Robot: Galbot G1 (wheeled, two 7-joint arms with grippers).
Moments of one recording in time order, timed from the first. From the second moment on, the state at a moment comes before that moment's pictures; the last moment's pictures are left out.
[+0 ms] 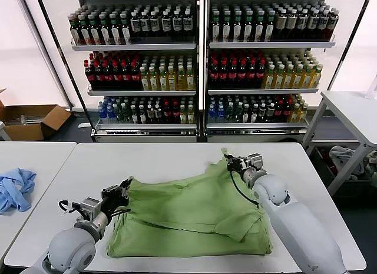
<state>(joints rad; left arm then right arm) 1.24 -0.82 -0.31 -2.02 -0.59 0.41 -0.22 -0.70 1.05 0.07 1.61 0.61 -0.52 0.05</state>
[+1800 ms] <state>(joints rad) 1.47 -0.81 -0.29 -2.04 -0.33 0.40 -0.32 -1.52 0.75 0.33 2.21 0.52 -0.49 0.20</state>
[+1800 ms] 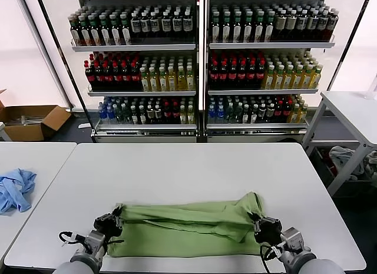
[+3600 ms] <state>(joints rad) 1.64 -1.00 -0.37 -2.17 -0.41 0.18 -0.42 -1.86 0.86 0.61 2.15 0.47 0.31 0.36</state>
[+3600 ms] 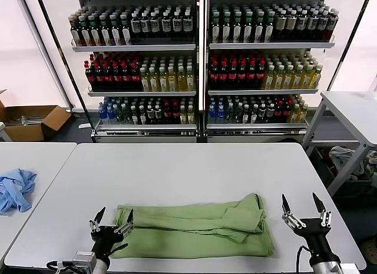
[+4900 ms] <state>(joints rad) 1.57 -1.09 -0.27 -2.01 -0.57 0.15 -0.43 -1.93 0.90 0.67 2.14 0.48 0.47 0.30</state>
